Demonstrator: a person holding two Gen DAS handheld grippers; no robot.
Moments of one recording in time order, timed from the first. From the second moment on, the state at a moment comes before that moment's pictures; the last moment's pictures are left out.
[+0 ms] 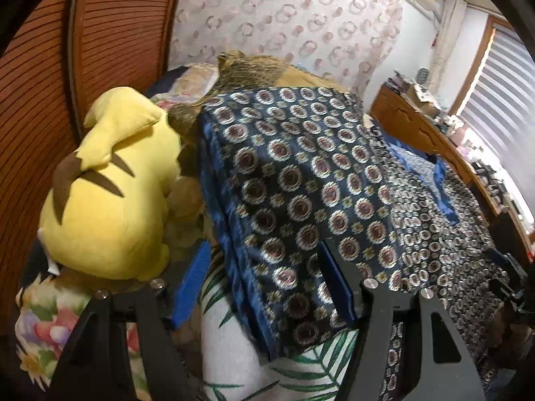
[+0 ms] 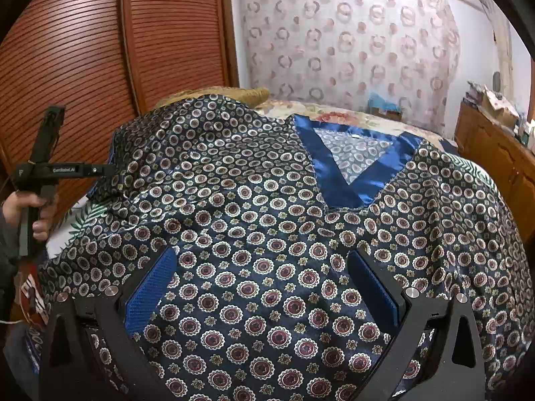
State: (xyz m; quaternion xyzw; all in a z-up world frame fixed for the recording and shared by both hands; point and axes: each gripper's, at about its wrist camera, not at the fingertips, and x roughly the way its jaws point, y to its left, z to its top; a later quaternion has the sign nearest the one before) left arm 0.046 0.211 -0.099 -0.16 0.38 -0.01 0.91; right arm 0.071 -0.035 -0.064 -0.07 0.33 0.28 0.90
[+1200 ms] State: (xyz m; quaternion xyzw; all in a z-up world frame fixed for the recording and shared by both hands) left arm 0.078 0.073 0.025 -0.03 0.29 -0.14 0.95; right arm 0.074 -0.048 -0.063 -0.03 0.33 0.28 0.90
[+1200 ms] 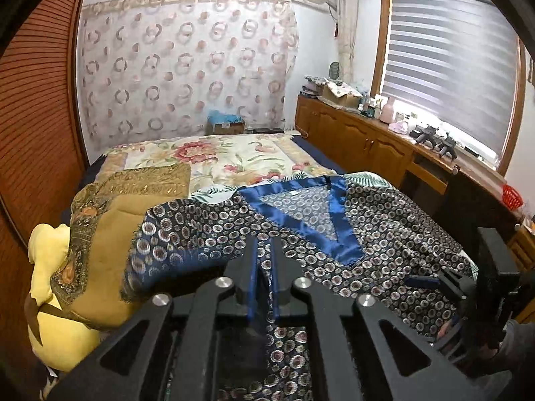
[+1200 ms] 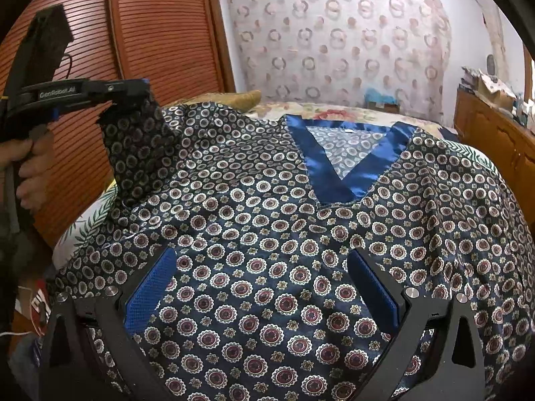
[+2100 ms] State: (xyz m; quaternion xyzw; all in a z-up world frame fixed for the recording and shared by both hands) left arm 0.001 0.138 -0.009 -0.07 0.28 -0.01 0.96; right arm 0.104 -0.002 -0.014 -0.09 0.29 0.34 0.89
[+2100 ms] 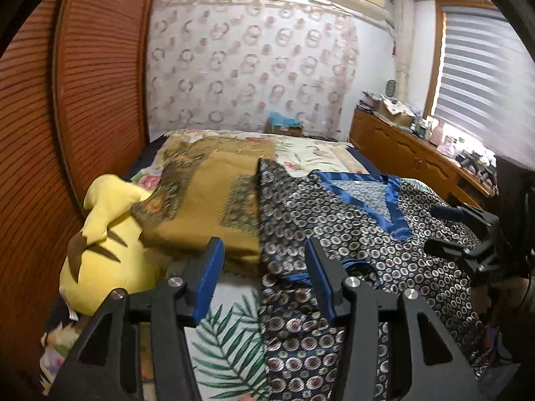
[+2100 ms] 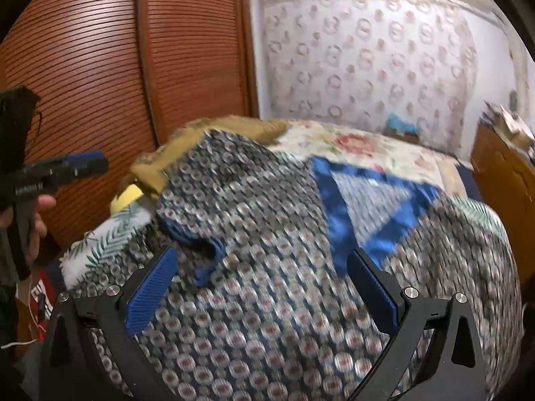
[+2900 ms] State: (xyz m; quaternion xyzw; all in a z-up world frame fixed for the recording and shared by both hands) left arm -0.019 0.169 -0.027 -0.09 0.27 0.05 0.96; right arm 0.149 0.164 -0.089 -0.21 0.39 0.45 0.77
